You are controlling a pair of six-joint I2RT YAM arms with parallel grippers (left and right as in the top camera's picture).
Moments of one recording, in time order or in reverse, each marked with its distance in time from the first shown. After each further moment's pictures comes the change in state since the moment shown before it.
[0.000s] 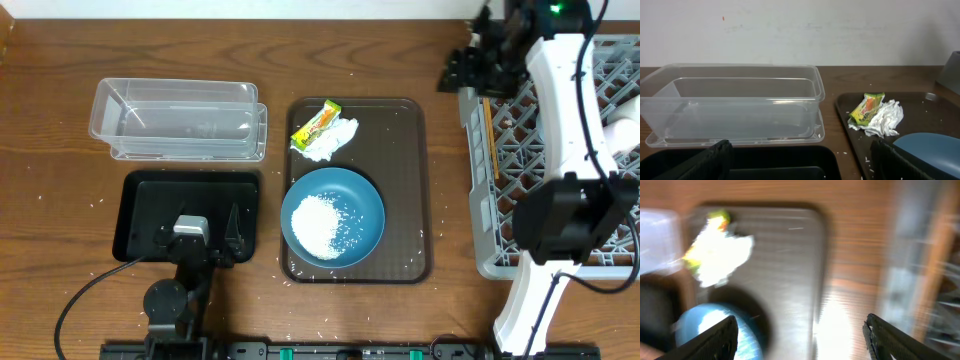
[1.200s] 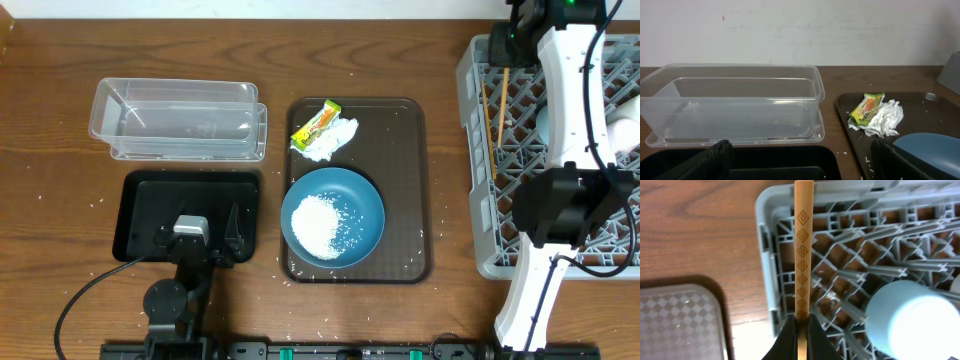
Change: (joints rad) left arm 0.000 0.000 0.000 0.000 0.000 0.000; right arm -0.087 0.139 0.201 0.113 0.451 -0.010
